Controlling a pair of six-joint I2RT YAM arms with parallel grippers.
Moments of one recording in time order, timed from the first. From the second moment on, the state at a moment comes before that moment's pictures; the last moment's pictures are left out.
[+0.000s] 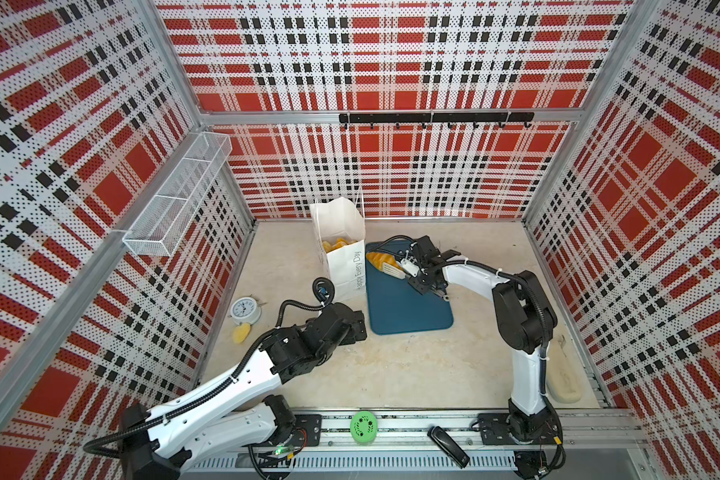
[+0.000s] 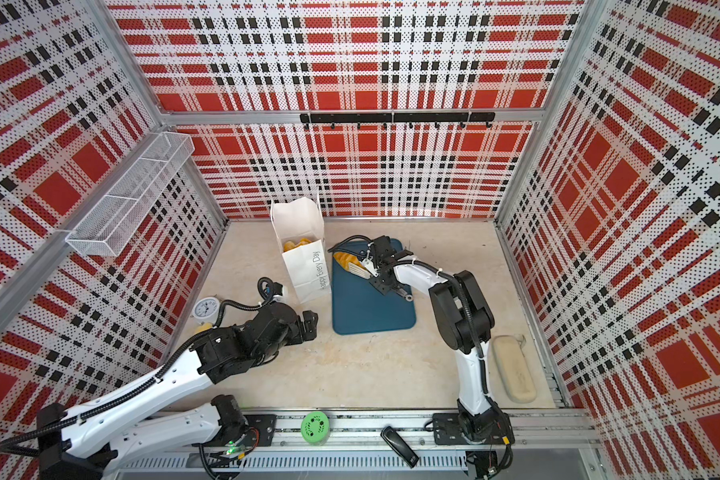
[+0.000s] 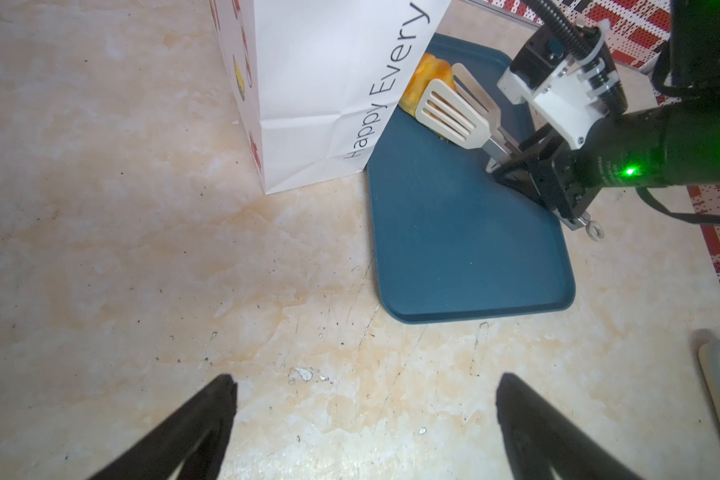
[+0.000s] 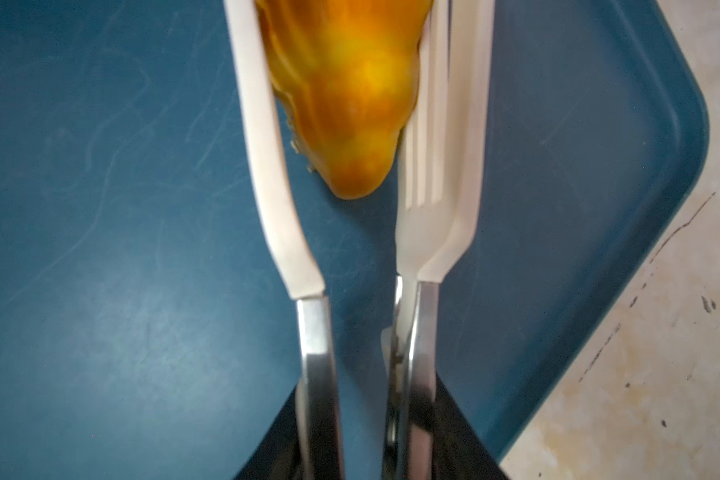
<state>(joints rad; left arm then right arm) -0.90 0.94 0.81 -0.70 -0.43 -0.85 0.52 2.02 1.48 -0.57 0.10 -0.39</state>
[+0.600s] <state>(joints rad) -0.90 0.95 0.88 -0.71 -0.43 -0.78 0.52 1.86 1.33 -0.60 0.07 -0.30</state>
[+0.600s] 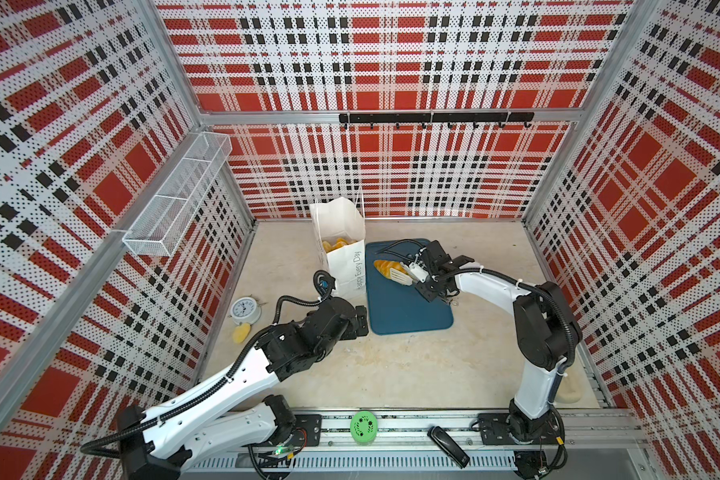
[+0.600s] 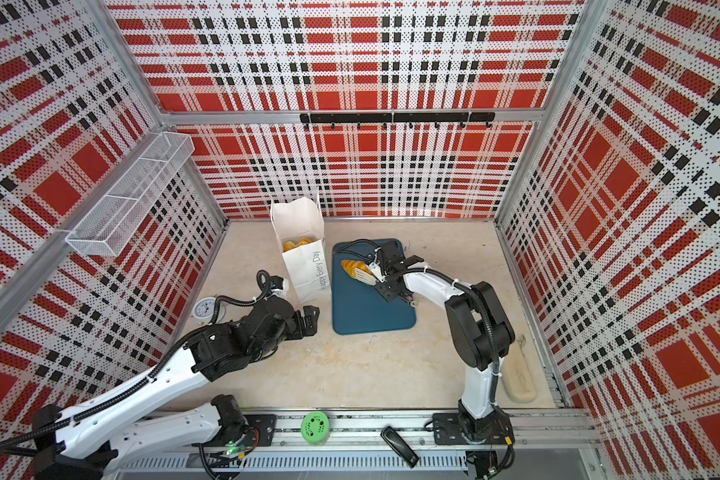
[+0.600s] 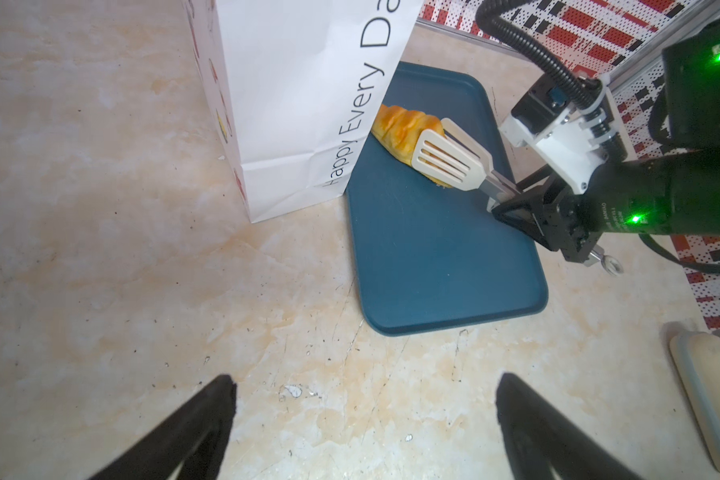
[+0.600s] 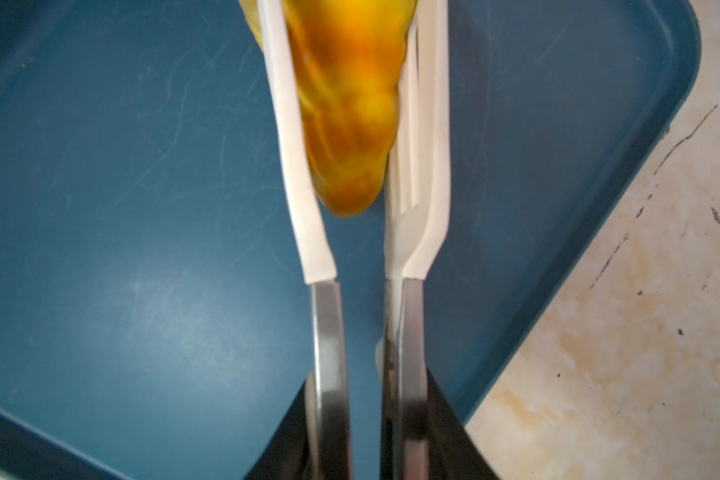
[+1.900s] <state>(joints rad) -0.84 1.03 1.13 -0.85 -0.37 -0.56 0.51 1.56 1.18 -0.66 -0.05 -0.08</state>
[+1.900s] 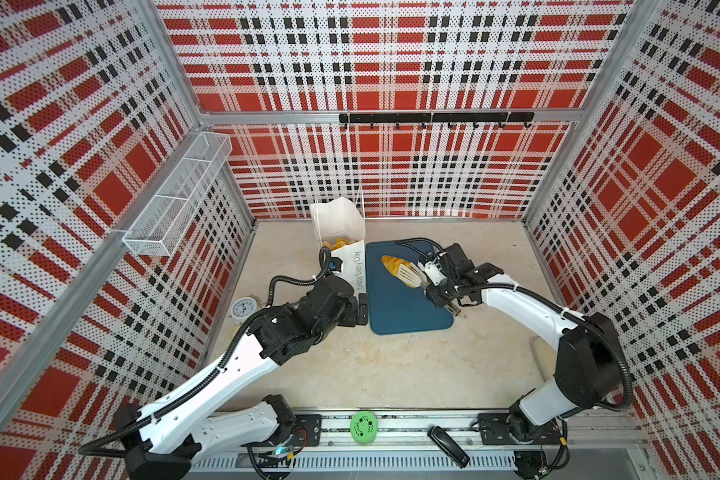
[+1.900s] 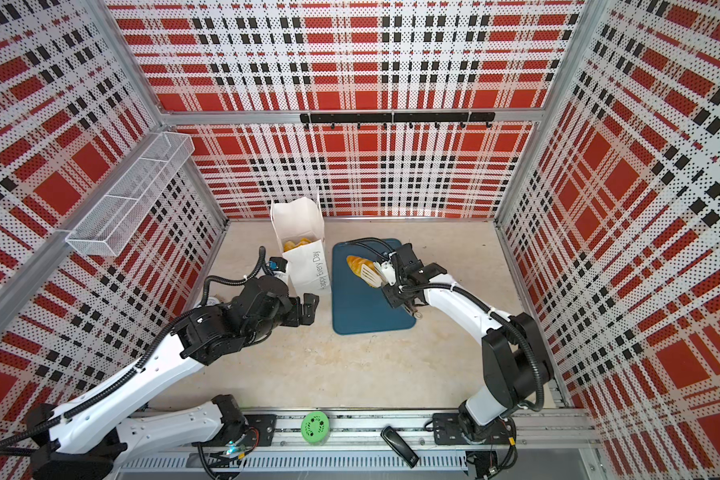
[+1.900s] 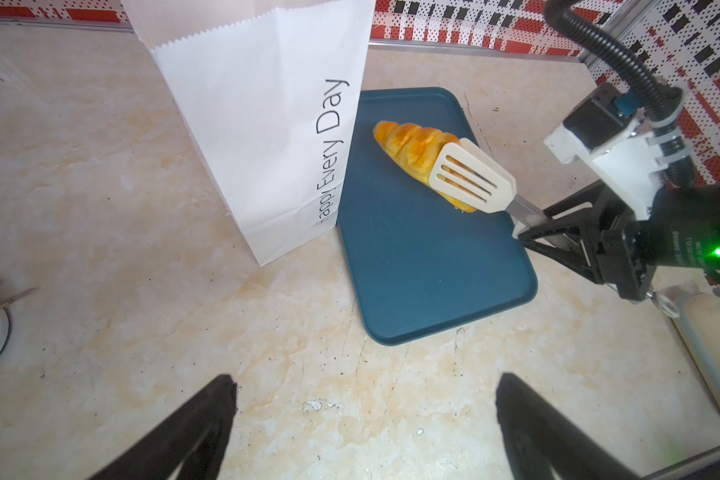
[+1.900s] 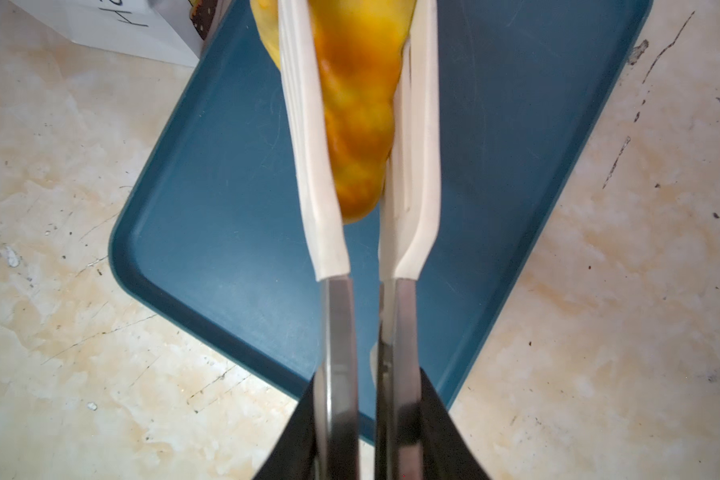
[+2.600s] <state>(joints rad) -0.72 1.08 1.32 -0.91 -0.23 -0.47 0.51 1.46 1.22 -0.71 -0.11 0.01</state>
